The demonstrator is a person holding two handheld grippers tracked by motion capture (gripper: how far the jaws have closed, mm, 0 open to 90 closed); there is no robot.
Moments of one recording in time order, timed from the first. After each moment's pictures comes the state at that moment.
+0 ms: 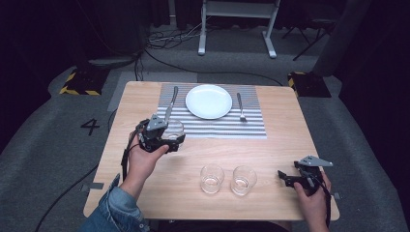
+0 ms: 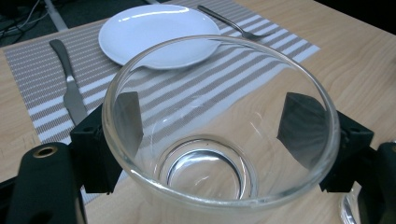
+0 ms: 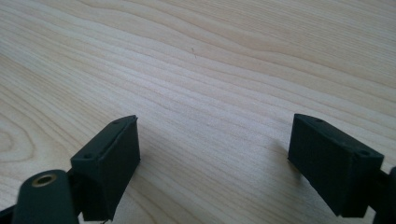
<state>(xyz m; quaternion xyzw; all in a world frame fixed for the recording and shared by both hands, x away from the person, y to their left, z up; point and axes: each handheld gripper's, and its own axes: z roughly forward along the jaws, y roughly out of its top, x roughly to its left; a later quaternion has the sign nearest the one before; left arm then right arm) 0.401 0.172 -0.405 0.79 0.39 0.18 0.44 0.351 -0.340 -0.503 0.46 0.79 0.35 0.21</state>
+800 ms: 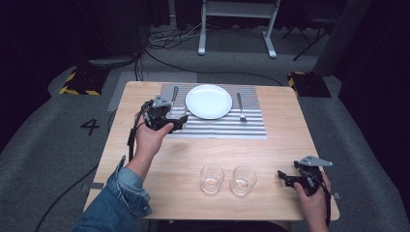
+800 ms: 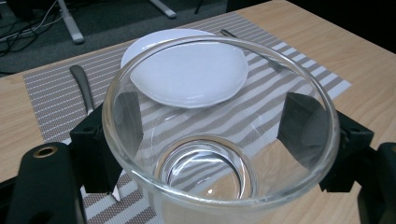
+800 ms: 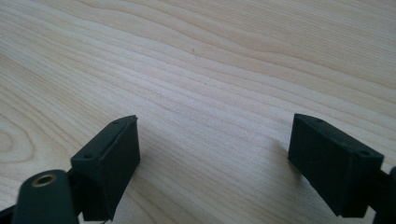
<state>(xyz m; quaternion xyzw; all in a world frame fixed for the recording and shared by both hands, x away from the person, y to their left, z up) 0.460 0.164 -0.390 0.76 0.42 0.19 0.45 0.352 -0.340 -0.503 0.46 0.79 0.35 0.21</state>
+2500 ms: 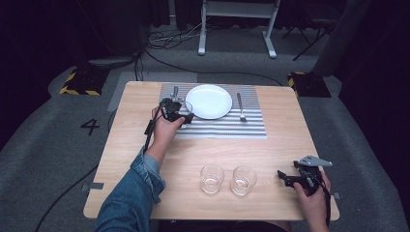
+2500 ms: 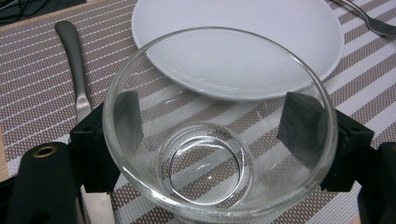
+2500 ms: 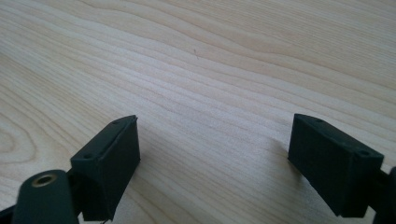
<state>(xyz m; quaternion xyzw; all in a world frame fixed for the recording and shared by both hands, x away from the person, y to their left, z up) 0.543 0.138 -0.463 0.79 0.45 0.20 0.37 0.352 -0.339 -0.503 0.46 0.79 0.35 0.21</state>
